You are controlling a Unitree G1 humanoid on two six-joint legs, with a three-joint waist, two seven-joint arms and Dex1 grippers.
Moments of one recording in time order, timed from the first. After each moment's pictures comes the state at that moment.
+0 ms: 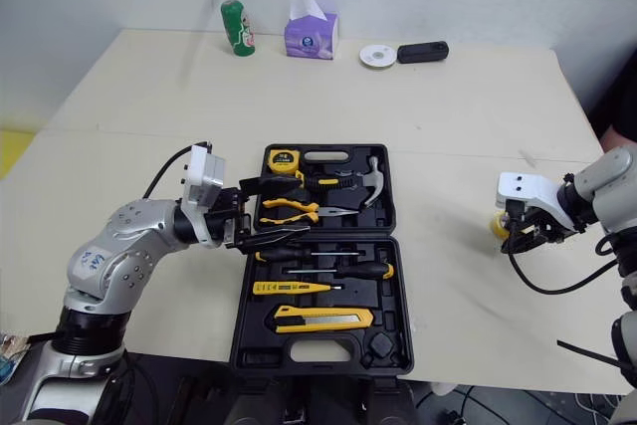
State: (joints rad) left arm -0.44 0.53 -0.01 -0.26 -0.64 0.52 -0.94; right arm -0.88 -1.09 0.43 0.70 -0.12 0.17 1.55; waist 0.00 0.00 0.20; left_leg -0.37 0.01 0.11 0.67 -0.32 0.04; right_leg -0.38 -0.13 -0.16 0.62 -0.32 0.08
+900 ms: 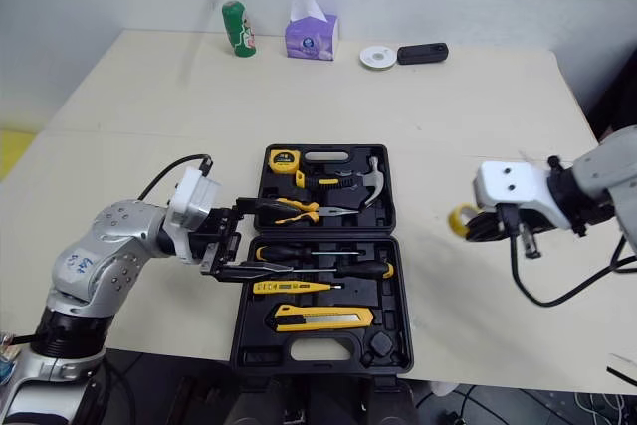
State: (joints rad) left arm -0.42 0.62 -0.06 -0.26 -0.62 0.43 -1.20; right arm -0.56 -1.26 0.15 -0.21 0.30 0.42 1.55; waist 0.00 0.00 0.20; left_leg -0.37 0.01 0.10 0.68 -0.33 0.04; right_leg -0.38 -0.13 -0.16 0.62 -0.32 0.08
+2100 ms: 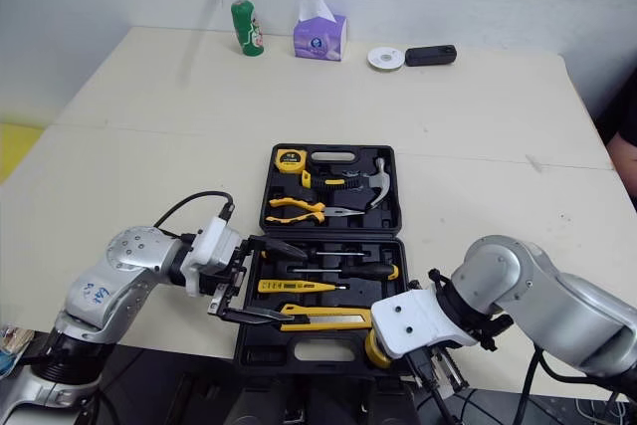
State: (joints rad) left arm -0.30 0.66 -0.13 -0.31 -0.51 0.35 -1.23; right arm -0.45 -1.20 0.47 -0.77 0.29 0.67 1.41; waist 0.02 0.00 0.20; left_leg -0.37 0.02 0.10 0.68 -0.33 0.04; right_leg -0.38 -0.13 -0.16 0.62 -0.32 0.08
